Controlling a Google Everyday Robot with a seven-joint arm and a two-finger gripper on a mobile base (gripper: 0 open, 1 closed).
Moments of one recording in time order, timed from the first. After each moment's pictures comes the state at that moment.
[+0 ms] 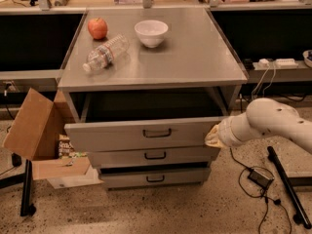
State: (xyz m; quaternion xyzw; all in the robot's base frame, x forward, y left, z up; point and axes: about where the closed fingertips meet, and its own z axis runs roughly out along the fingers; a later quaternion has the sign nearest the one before) arm 0.580 -0.223 0.607 -0.67 0.69 0.01 0.27
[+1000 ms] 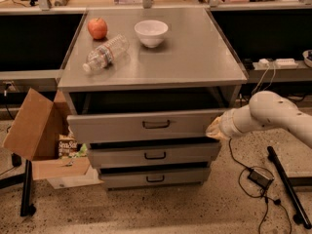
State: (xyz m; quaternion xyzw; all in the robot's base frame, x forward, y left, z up) arm 0.620 -0.237 0.605 -0.65 0.70 0.03 0.29
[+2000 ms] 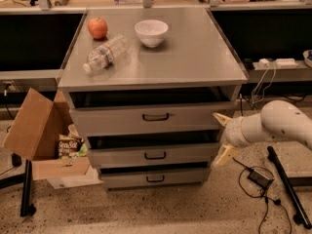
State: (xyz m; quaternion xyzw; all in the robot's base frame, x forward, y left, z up) arm 0.585 -0.238 0.614 -0.64 0.69 0.04 0.32
